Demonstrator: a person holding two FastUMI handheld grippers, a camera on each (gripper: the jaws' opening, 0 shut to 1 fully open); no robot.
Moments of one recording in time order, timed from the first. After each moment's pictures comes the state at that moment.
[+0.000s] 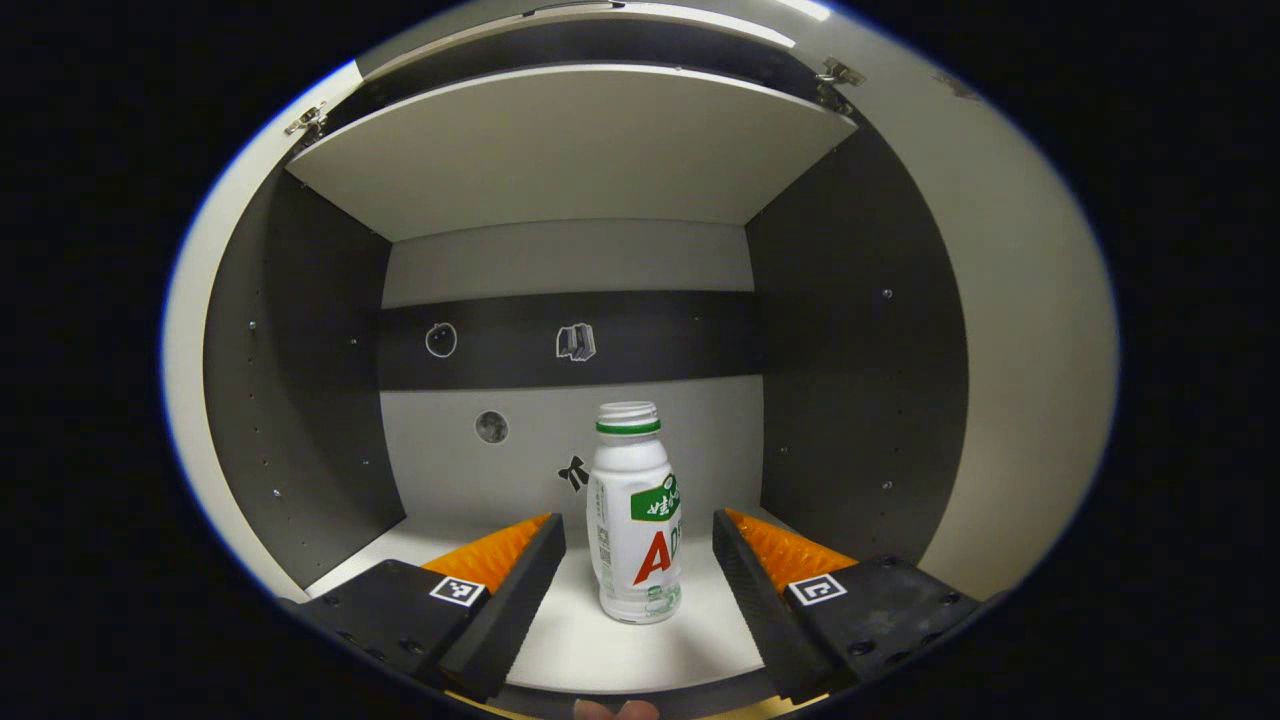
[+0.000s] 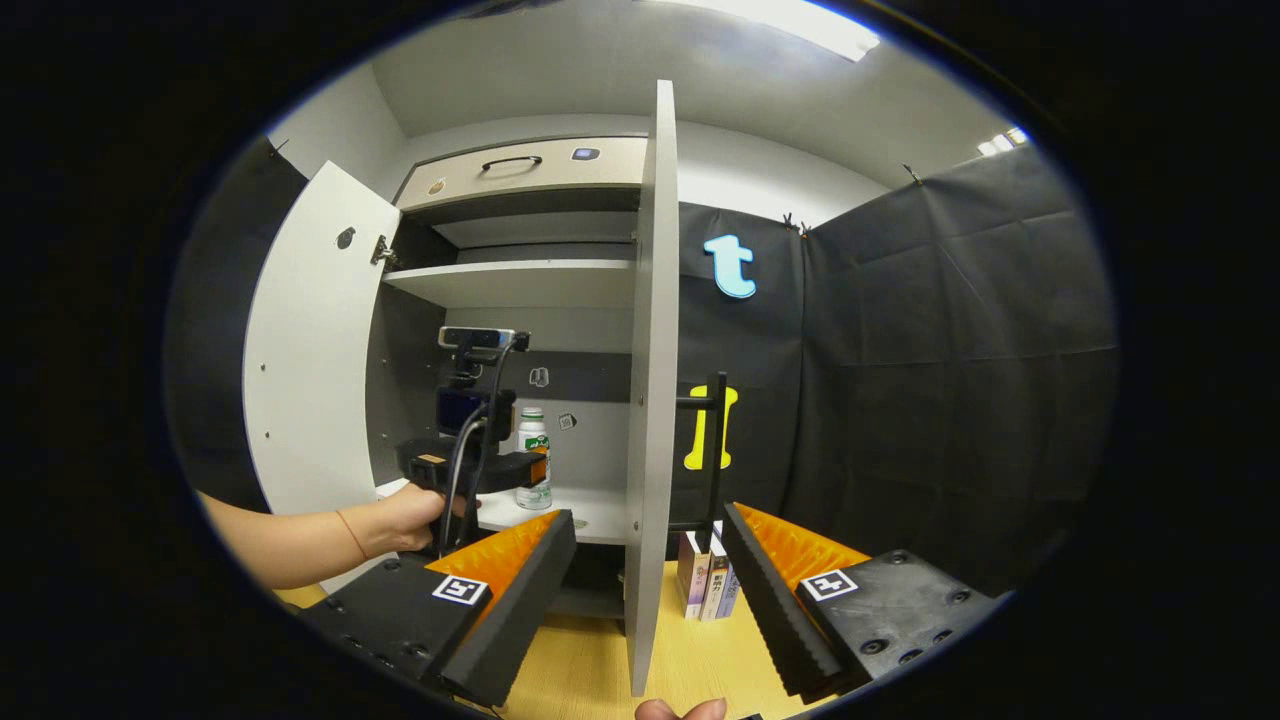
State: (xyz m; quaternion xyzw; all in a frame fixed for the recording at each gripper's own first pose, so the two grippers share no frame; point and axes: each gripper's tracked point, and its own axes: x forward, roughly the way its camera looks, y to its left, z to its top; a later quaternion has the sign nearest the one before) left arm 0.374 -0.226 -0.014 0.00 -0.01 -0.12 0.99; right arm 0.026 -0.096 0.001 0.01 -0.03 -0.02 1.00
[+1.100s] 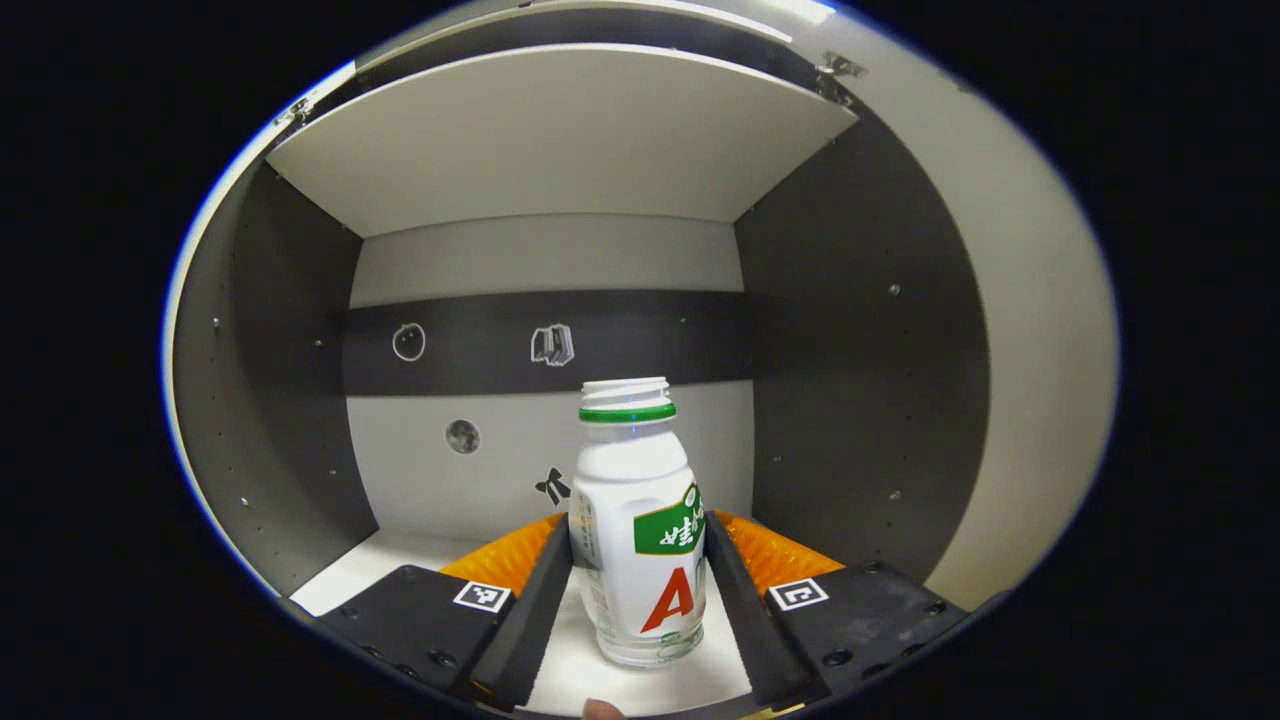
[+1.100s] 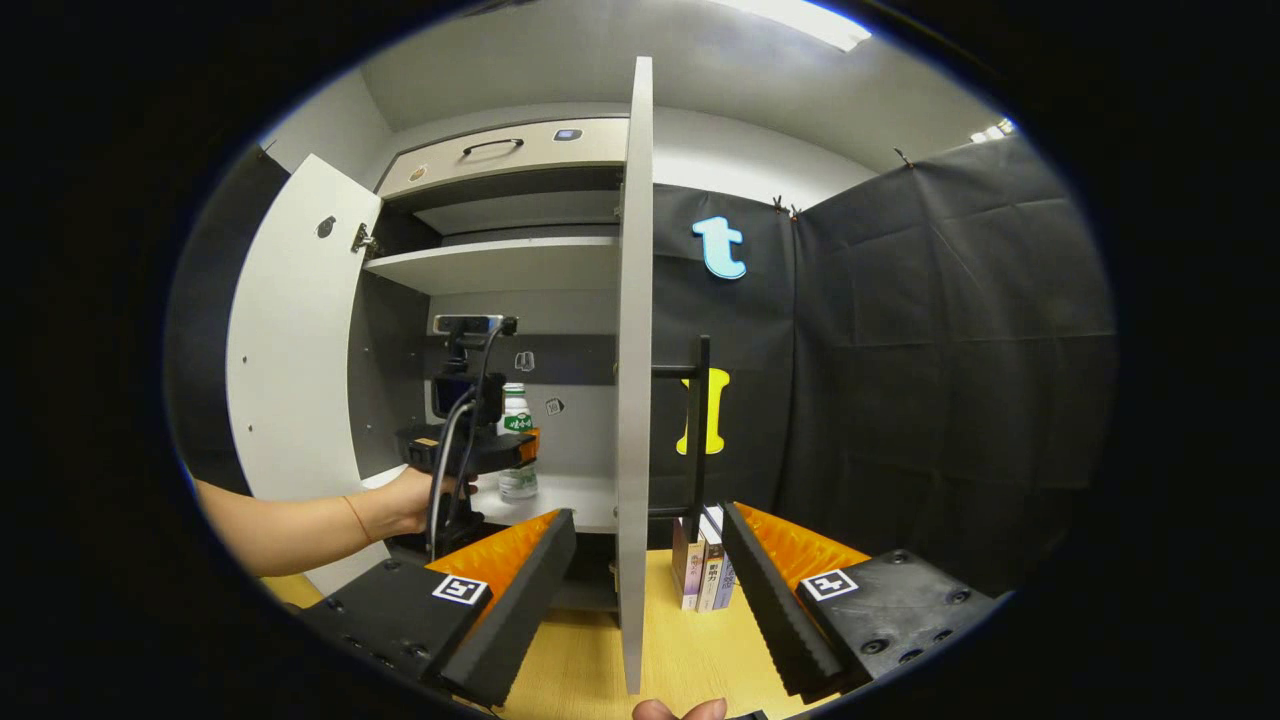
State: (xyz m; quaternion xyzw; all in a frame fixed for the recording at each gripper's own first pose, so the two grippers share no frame) left arm 0.406 -0.230 -0.001 0.00 -0.03 -0.16 0.99; right arm 0.034 -0.109 -0.014 0.02 -0.01 -0.03 1.00
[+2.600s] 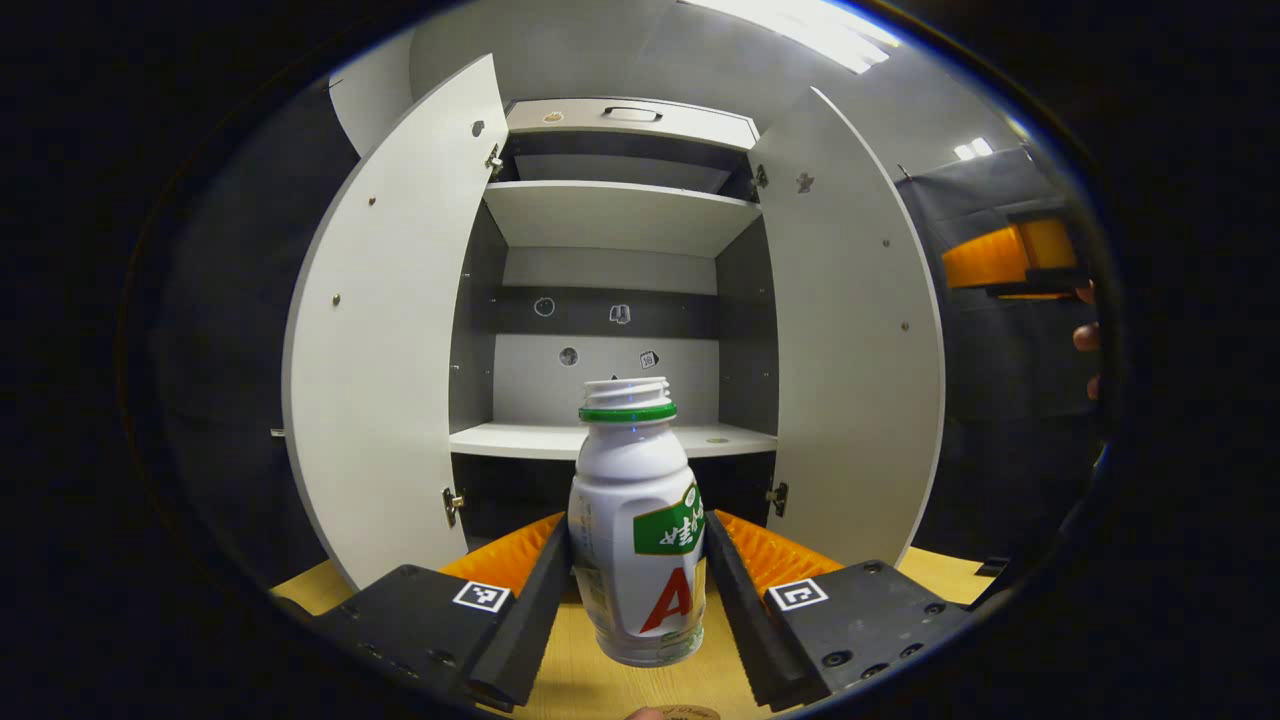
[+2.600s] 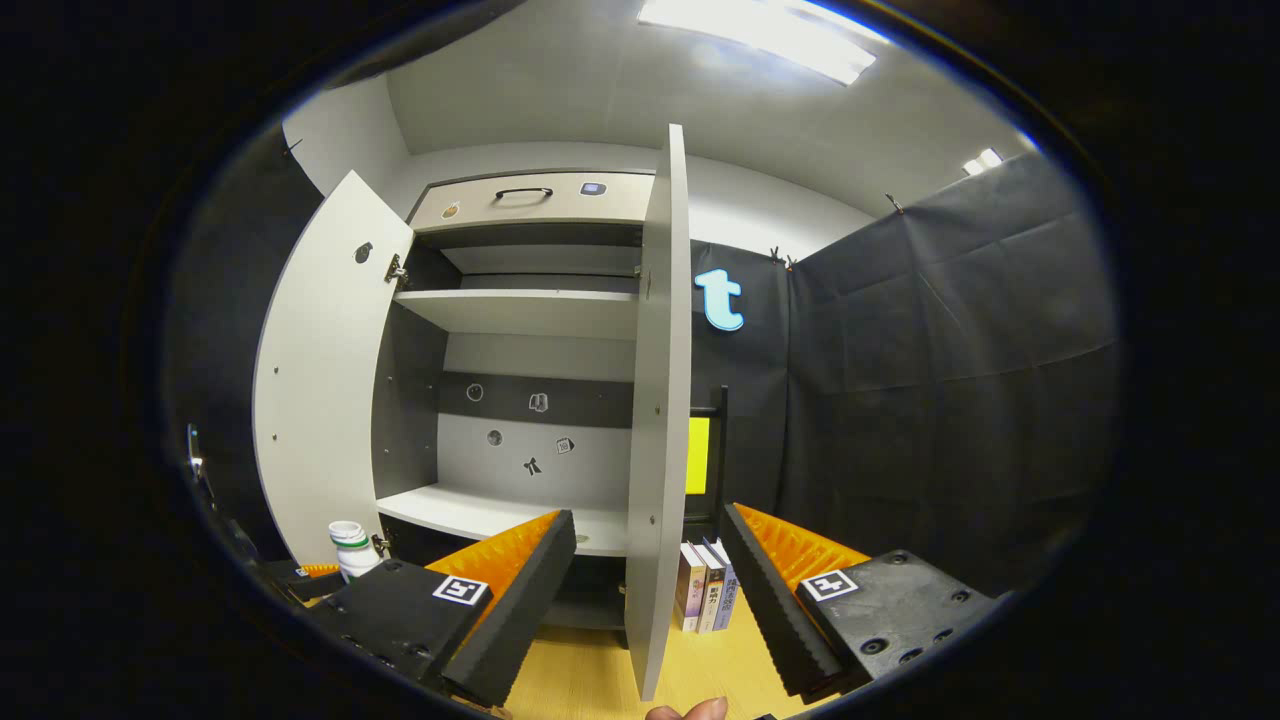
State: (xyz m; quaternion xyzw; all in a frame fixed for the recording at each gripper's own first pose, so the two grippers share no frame) left arm 0.066 -0.122 -0.163 -0.03 -0.04 -0.14 0.99; right arm -0.007 -0.082 0.003 0.00 -0.09 -0.04 1.00
